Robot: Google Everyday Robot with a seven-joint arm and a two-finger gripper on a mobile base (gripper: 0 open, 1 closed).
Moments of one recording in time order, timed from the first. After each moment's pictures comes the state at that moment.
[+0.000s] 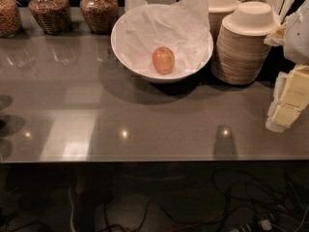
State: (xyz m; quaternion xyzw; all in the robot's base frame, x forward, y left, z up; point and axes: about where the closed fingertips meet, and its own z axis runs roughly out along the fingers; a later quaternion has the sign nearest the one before) arm 0.438 -0.217 0.976 -0.60 0.78 -0.03 0.16
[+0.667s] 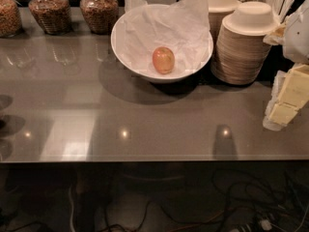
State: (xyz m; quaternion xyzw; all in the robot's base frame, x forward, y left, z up) arm 0.441 -0.215 0.977 -0.60 0.78 -0.03 0.17
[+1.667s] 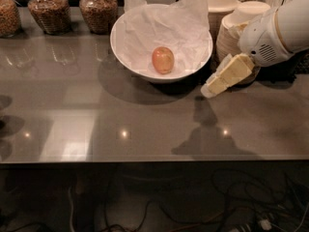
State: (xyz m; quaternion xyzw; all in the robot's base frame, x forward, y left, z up) arm 0.539 -0.153 0.958 -0.51 0.77 0.10 0.38
